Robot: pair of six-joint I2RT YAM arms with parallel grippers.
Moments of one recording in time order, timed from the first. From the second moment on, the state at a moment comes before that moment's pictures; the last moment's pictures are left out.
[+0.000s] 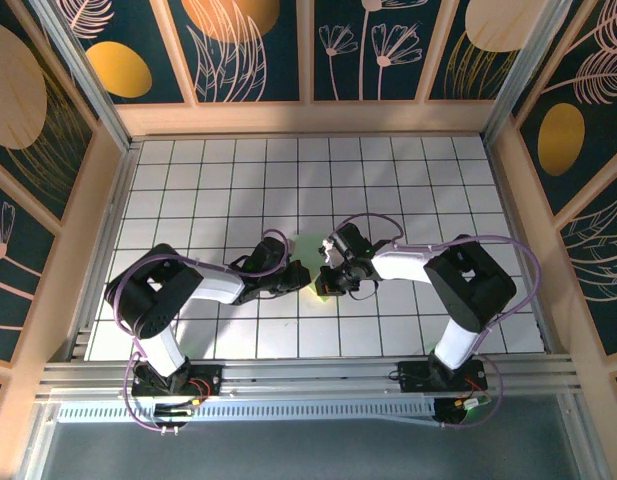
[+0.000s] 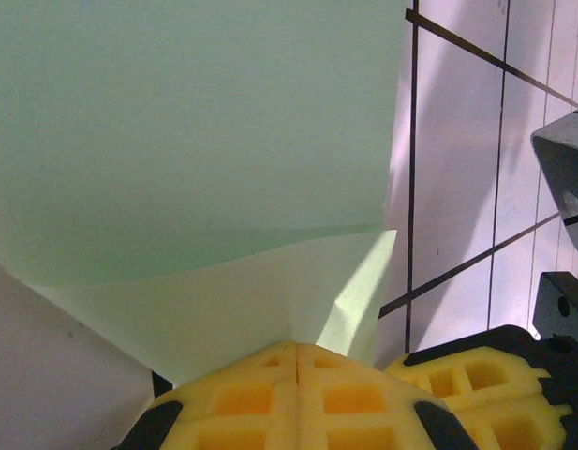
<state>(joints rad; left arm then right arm) -0.75 1.74 0.61 0.37 0.32 -1.00 0.72 1.72 0.80 -0.24 -0.50 0.52</state>
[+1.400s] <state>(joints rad) -0.67 1.63 0.57 0.35 0.34 -0.80 0.72 1.72 0.80 -0.24 -0.50 0.51</state>
